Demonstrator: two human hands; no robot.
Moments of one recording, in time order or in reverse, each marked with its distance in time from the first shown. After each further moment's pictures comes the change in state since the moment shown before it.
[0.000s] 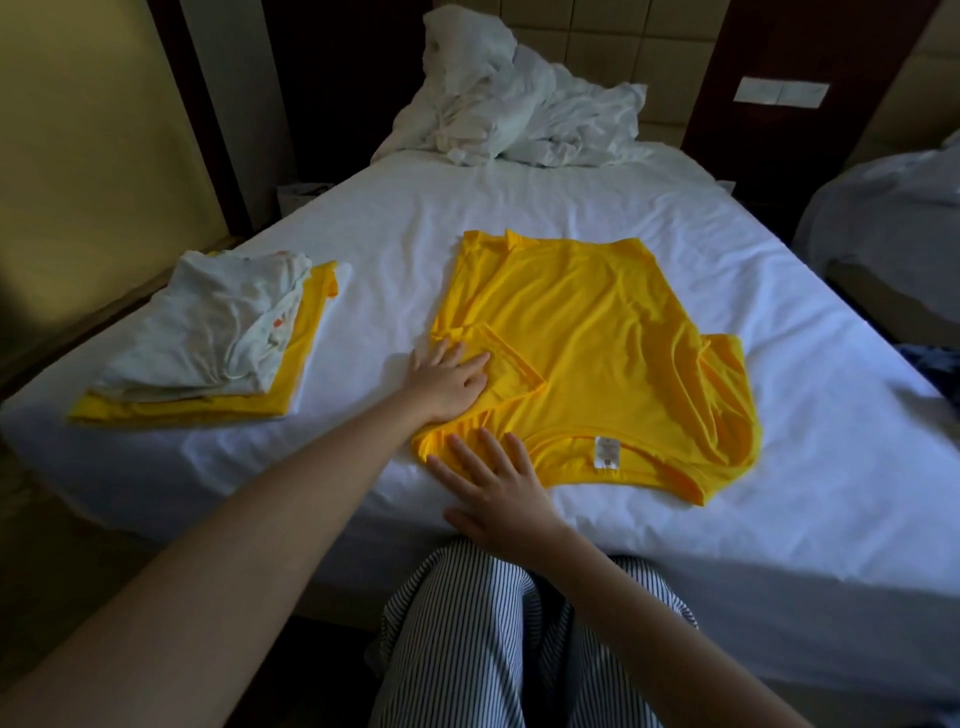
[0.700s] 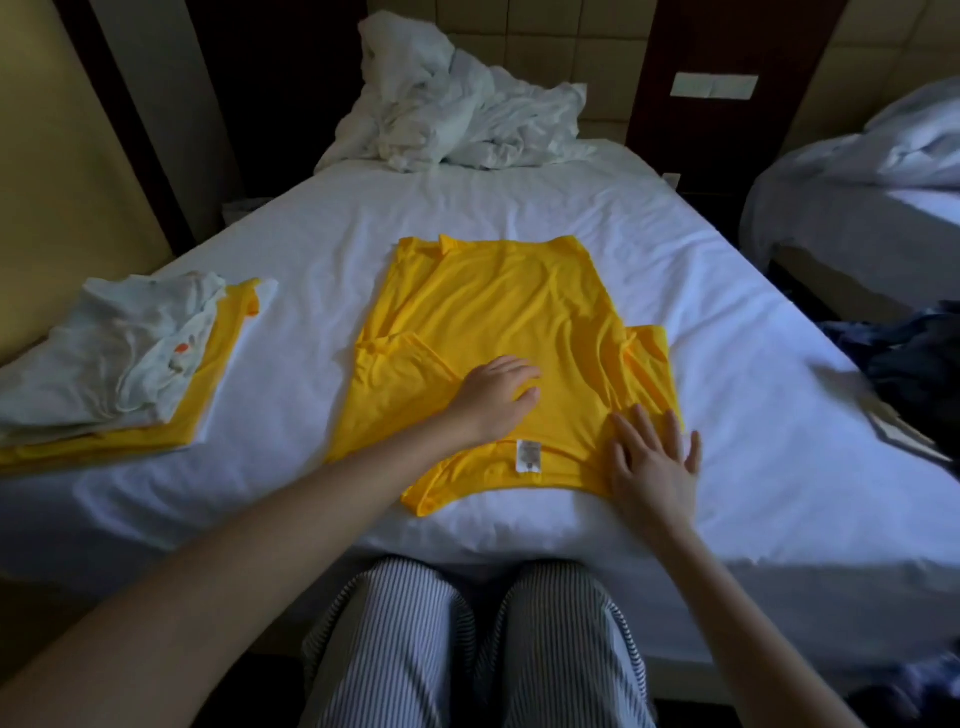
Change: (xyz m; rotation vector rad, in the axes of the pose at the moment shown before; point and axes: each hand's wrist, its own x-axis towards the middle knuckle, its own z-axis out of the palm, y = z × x) left_hand 0.000 0.141 0.004 -0.326 0.200 0.378; right_hand -0.108 0.157 0.005 0.261 0.263 0.871
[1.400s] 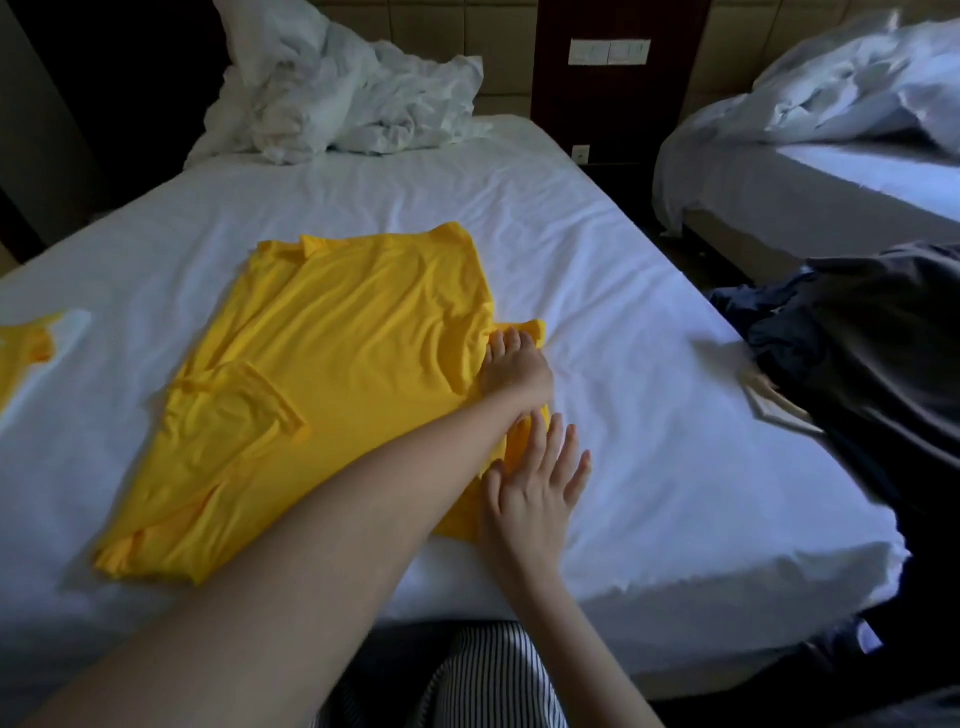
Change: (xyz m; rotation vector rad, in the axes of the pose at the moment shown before) left_hand 0.165 0.107 0.128 0.173 0.029 -0.290; right_hand 0.007 0.008 0.023 0.113 0.406 0.160
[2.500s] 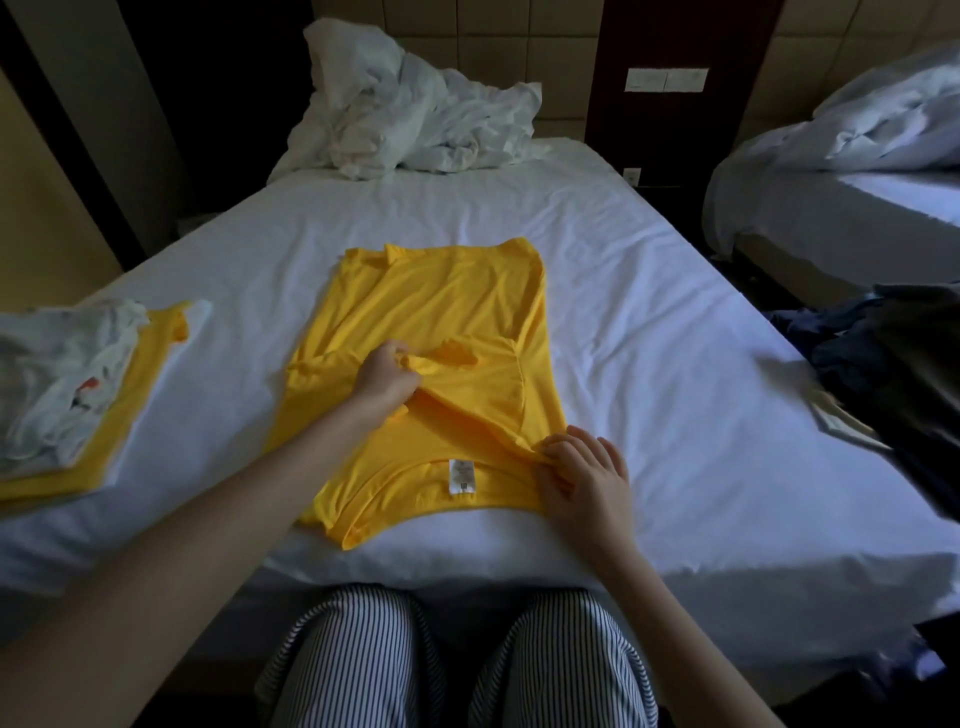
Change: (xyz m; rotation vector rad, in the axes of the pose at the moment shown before) left_hand -0.083 -0.190 -0.129 -0.557 0.102 -0.355; right_hand -0.004 0.005 -0.015 0.307 -0.146 -0.406
